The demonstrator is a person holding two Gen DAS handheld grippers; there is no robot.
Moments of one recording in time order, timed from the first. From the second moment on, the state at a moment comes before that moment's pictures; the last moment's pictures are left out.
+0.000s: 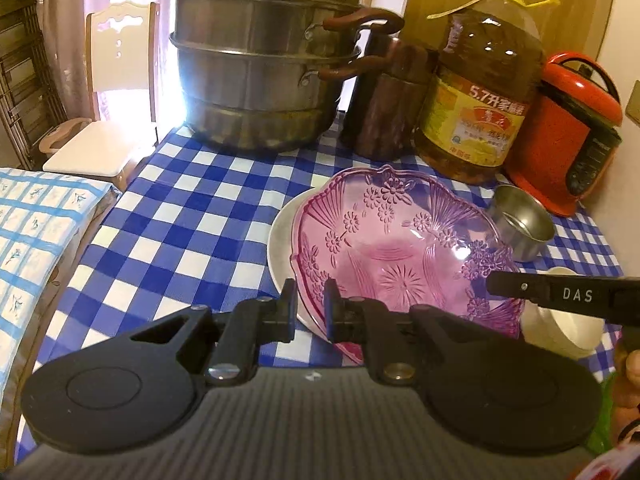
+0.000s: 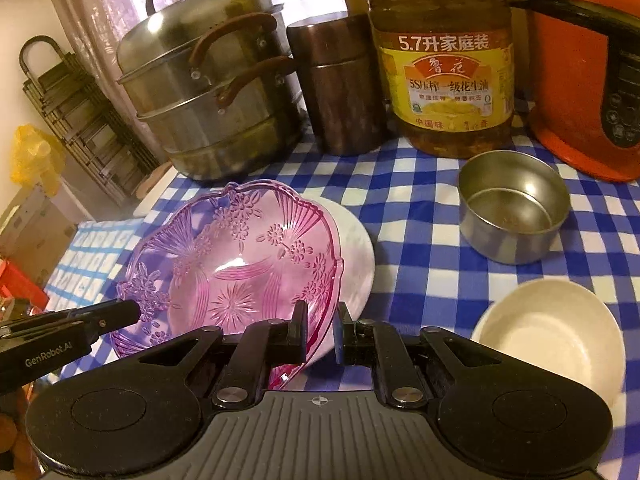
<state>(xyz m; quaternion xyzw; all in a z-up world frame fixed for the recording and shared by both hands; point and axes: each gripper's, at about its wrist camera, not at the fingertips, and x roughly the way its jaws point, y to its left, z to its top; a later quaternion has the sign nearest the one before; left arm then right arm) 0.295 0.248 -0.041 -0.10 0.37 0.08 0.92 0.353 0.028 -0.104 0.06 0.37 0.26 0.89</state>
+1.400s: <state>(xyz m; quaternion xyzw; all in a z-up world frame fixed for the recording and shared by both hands) 0.348 0.242 -0.082 -0.02 0.39 0.10 0.91 0.407 0.044 -0.138 0.05 0.39 0.26 0.88</state>
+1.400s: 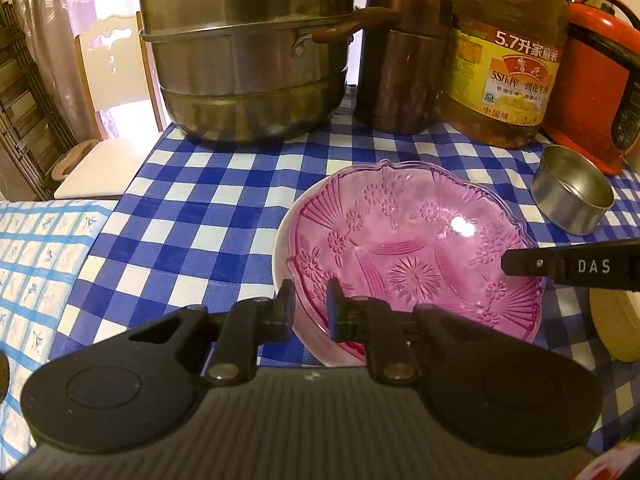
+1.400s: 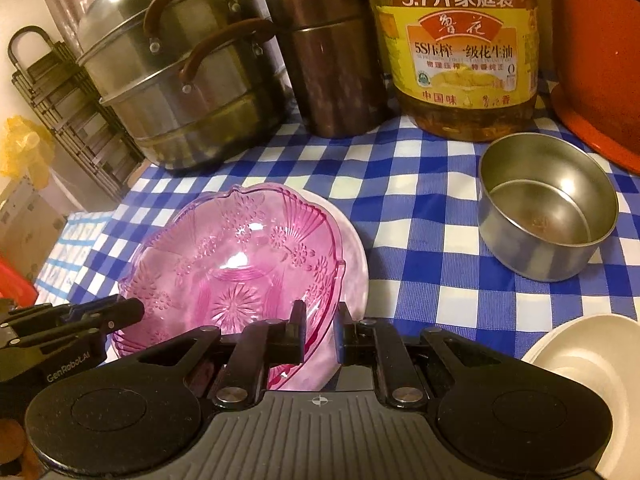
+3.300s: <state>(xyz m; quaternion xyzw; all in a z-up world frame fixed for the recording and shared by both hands) 0.163 0.107 0.029 -0.09 0.35 0.02 0.93 0.173 -0.099 -0.039 0.05 0.32 0.18 0.93</state>
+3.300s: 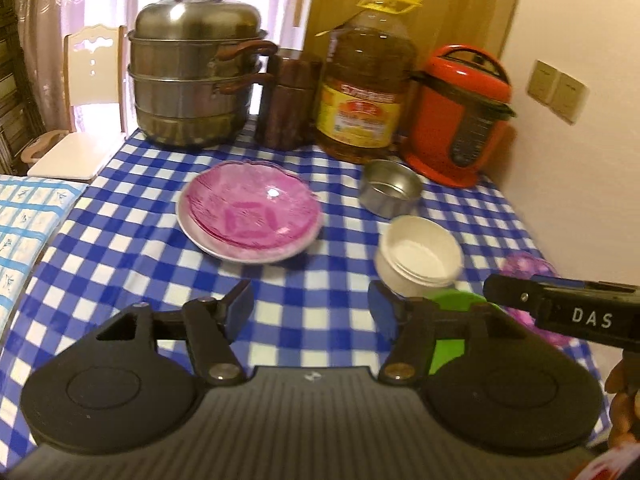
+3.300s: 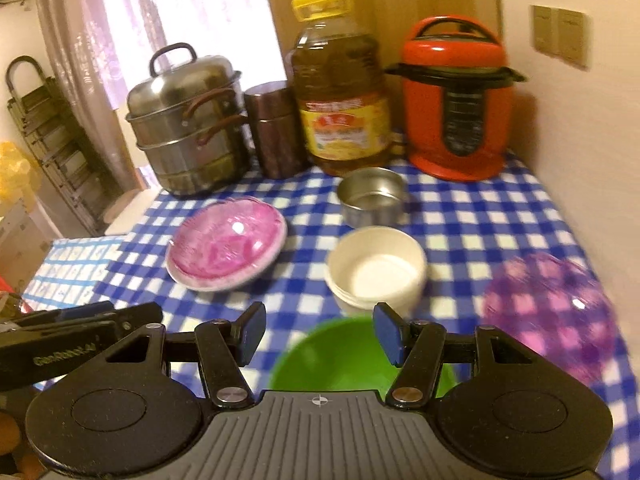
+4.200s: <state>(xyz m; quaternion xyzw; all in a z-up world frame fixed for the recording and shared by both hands) 0.113 -0.046 0.038 -0.06 0.35 -0.12 0.93 0.073 -0.268 -0.062 0.14 0.34 0.03 0.93</state>
